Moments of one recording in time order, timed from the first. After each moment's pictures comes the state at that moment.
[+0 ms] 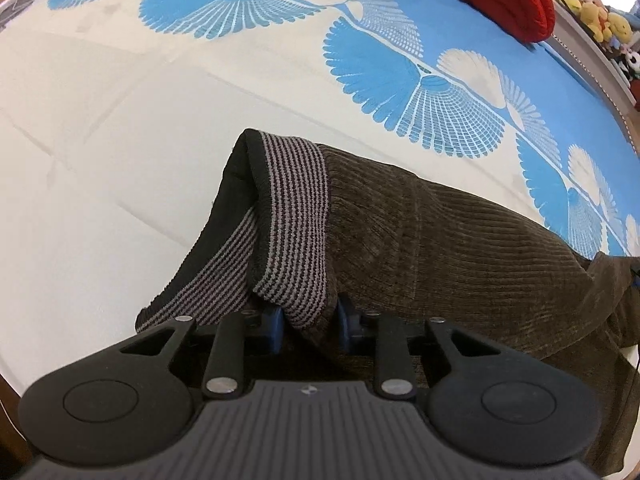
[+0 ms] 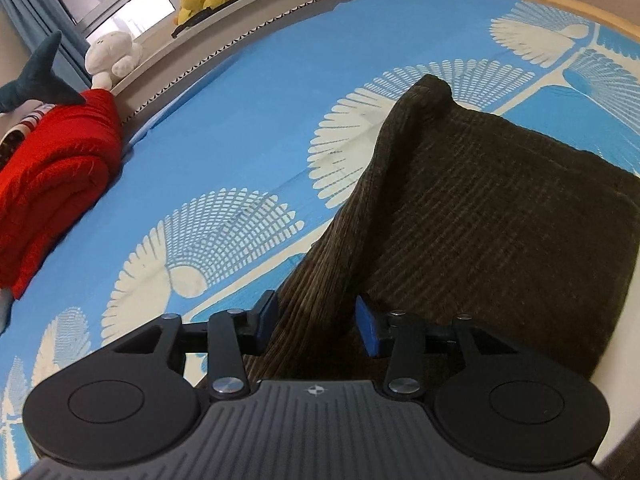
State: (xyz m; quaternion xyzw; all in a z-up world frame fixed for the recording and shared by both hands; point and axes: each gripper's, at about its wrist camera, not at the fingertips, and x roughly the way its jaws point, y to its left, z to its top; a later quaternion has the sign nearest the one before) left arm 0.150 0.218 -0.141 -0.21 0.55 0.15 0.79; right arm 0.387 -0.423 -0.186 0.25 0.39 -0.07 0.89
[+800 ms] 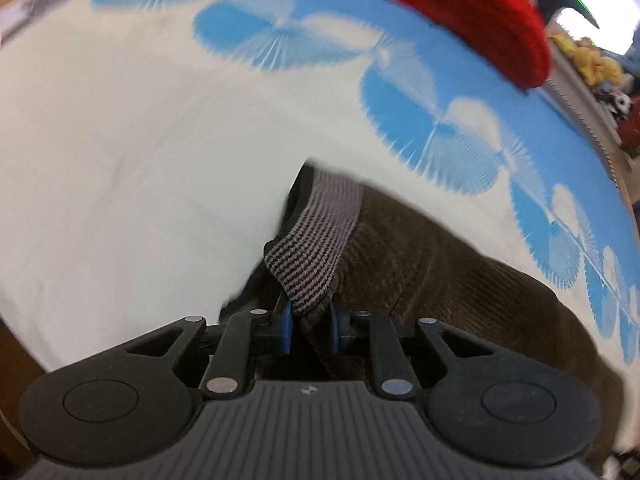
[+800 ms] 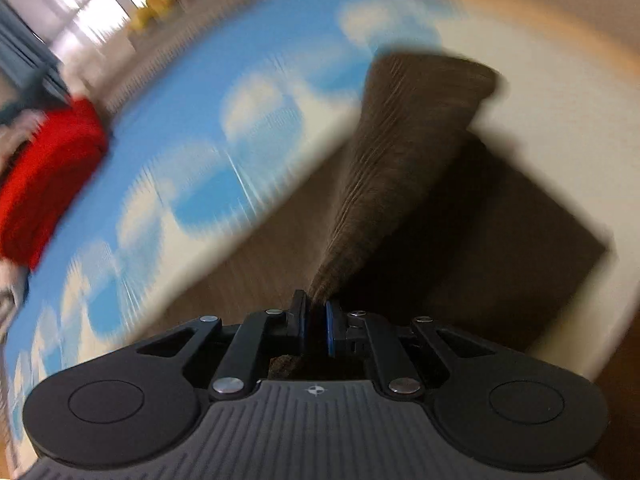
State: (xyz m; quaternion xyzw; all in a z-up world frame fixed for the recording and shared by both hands) left arm 0.093 0.263 -0.110 -0.27 0.52 0.16 0.80; right arm 0.092 -0.492 -0.111 0.32 0.49 -0.11 0.80
